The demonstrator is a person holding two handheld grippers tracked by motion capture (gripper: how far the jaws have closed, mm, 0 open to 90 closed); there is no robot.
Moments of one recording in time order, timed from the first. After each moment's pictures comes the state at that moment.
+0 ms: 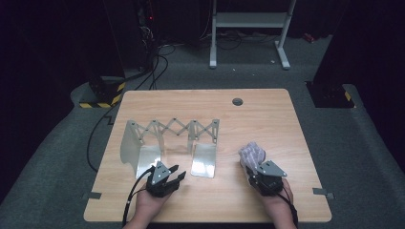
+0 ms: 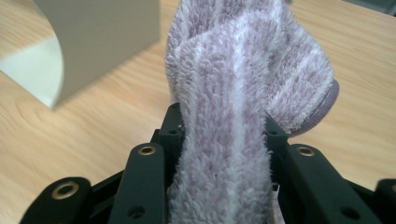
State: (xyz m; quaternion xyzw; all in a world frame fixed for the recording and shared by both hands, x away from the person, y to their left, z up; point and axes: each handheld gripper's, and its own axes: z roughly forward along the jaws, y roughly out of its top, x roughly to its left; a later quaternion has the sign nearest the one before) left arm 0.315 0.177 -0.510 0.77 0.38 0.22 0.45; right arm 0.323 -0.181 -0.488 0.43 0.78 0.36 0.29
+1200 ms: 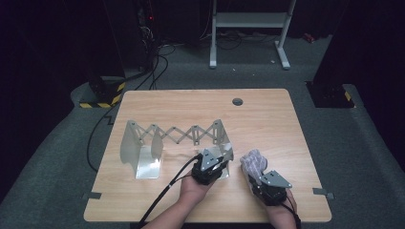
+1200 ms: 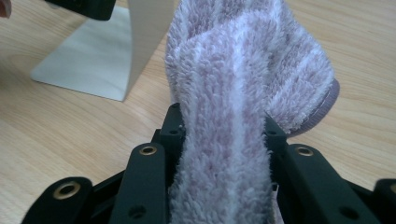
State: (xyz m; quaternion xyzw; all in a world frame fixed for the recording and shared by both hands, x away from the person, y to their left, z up) left arm 0.355 0.056 -0.500 0.78 0.34 0.19 0.48; right arm 0.306 -0.191 -0.506 0.42 0.78 0.38 0.28
